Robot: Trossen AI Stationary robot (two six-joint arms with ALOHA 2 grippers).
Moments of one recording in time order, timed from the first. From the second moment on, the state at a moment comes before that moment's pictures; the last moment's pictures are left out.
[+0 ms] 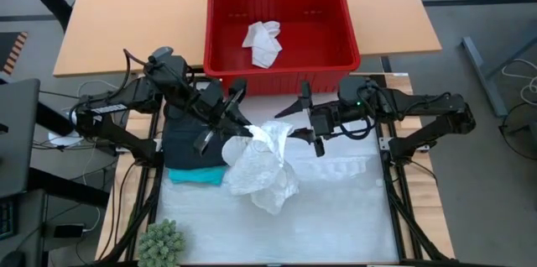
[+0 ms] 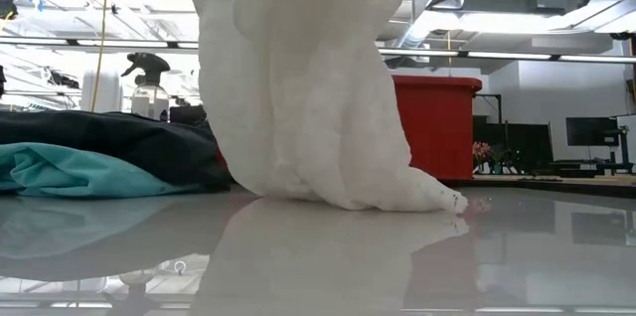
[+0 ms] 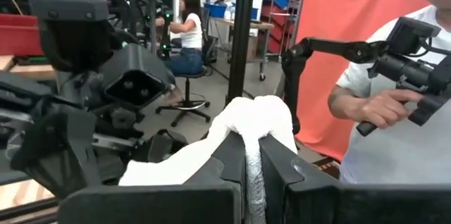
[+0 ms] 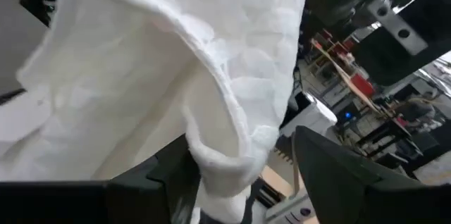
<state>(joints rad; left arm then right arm) 0.01 1.39 1.76 -0.33 0.46 -0.09 0.05 1.34 1.50 -0.29 -0.10 -0.67</state>
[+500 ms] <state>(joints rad) 0.01 1.39 1.76 -0.42 0.07 -0.14 0.15 1.34 1.50 -0.20 0.35 -0.72</state>
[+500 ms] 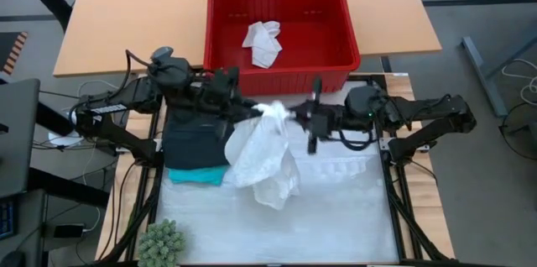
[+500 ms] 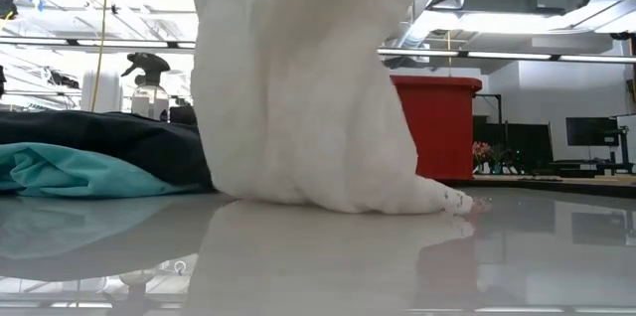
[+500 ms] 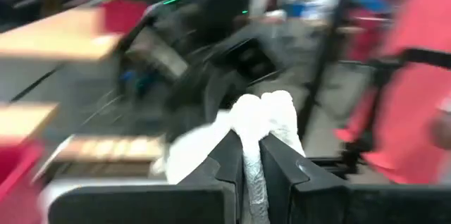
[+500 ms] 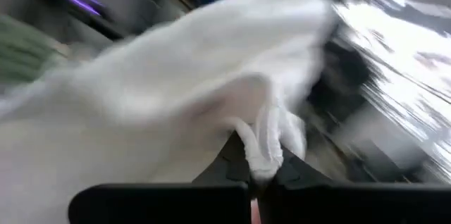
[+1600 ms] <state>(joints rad) -0.23 1.80 1.41 -0.29 -0.78 -0.48 -0.13 1.33 1.50 -0.65 0.61 -0.16</state>
